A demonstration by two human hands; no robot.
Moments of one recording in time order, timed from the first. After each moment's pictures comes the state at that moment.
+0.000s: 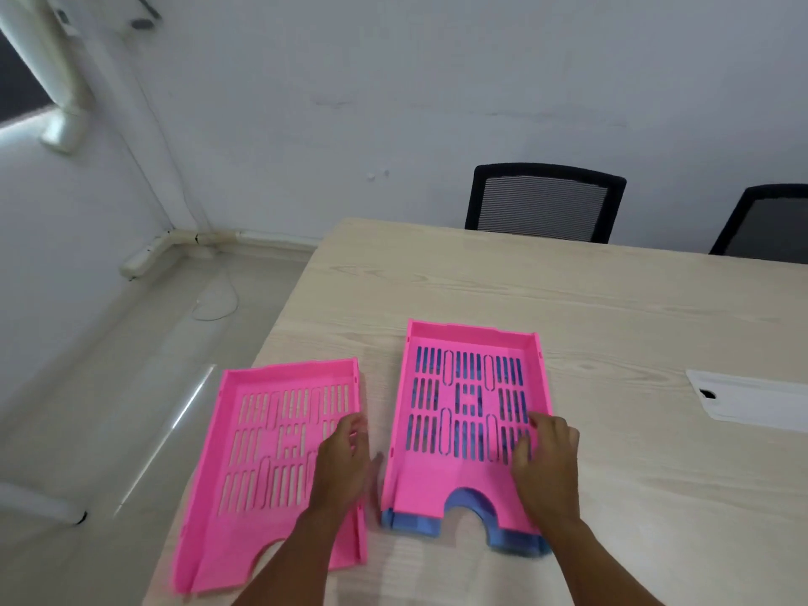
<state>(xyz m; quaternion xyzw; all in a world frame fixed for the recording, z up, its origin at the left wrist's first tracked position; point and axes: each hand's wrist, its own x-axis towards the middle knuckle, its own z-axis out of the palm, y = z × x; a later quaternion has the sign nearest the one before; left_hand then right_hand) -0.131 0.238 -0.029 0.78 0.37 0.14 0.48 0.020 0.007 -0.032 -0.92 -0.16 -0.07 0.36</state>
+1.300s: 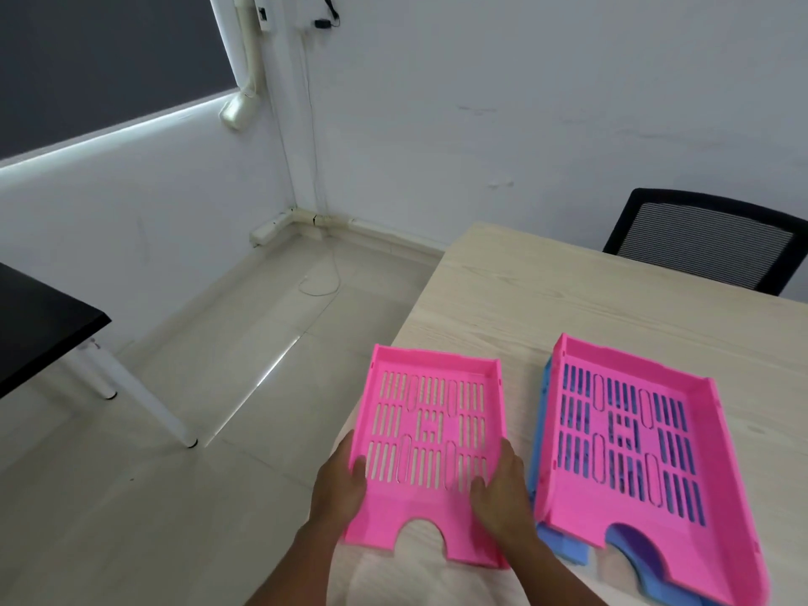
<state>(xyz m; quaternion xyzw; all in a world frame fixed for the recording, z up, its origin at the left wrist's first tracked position) -0.316 0.373 -0.074 0.71 0.51 0.09 0.48 -0.147 0.209 -0.066 -0.89 -0.20 0.24 0.34</state>
